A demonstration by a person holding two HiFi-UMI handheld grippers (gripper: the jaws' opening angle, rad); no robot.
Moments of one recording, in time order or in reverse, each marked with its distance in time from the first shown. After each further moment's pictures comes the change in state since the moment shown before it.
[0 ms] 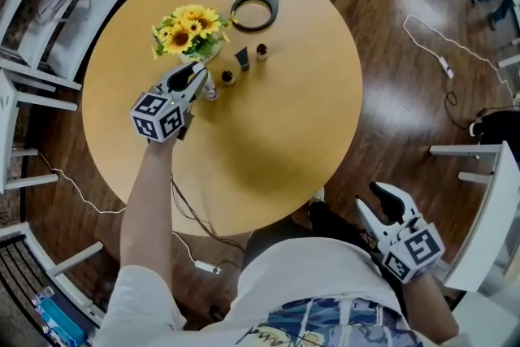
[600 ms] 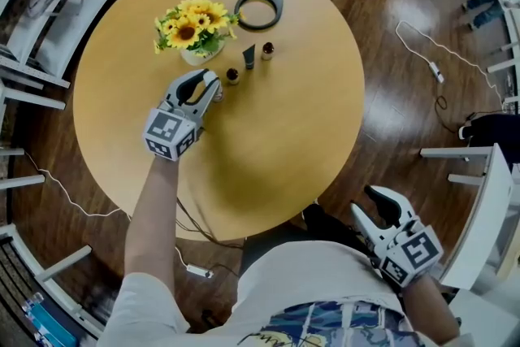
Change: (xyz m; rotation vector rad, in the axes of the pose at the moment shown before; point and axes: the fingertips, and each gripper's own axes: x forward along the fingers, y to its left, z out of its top) left arm -0.017 -0.028 -0.013 0.163 -0.114 -0.032; right arm 0.022 0.037 0.004 -0.054 0.042 0.001
